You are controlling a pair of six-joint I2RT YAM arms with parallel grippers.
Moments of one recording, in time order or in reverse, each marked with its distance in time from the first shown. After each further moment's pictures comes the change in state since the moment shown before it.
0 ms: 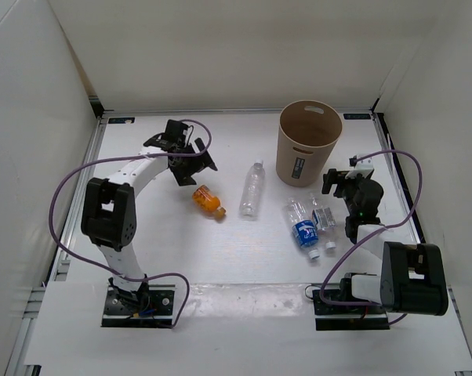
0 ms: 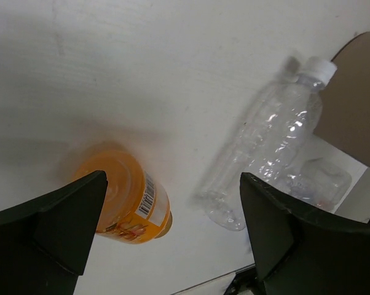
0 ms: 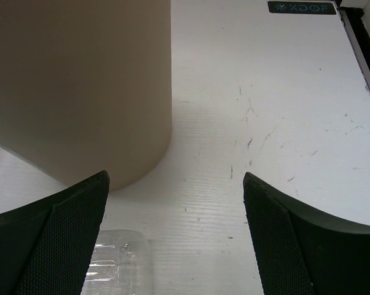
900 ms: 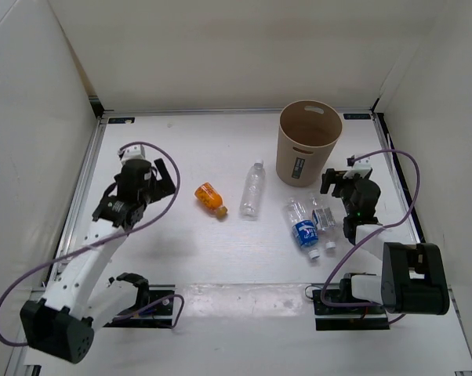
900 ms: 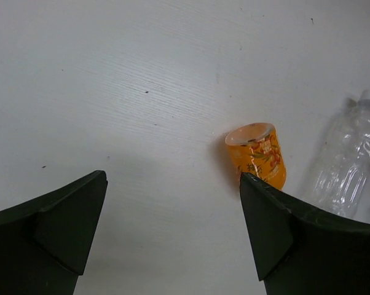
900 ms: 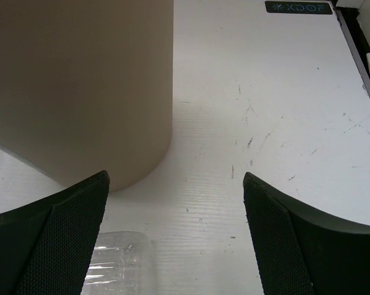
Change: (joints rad) left arm -0.046 -0.879 -0.523 0.001 -0.547 0.253; right arm 0.039 0.000 0.000 0.000 0.057 -0.002
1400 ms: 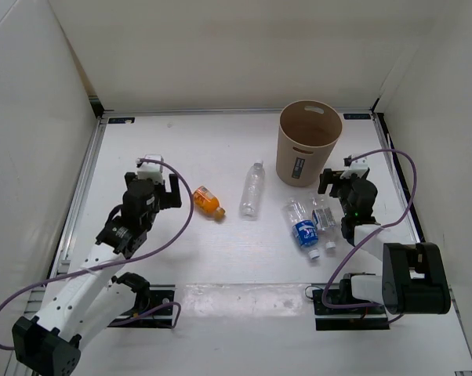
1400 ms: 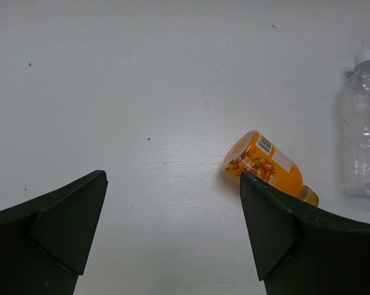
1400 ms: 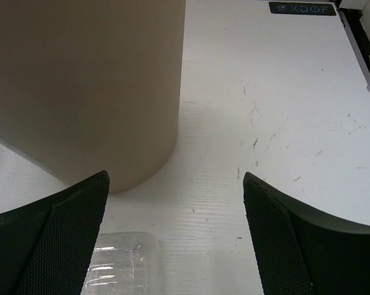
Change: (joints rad) left arm -0.111 -0.161 -0.219 0.345 -0.034 0.388; right arm 0.027 0.000 0.000 0.000 0.032 -0.001
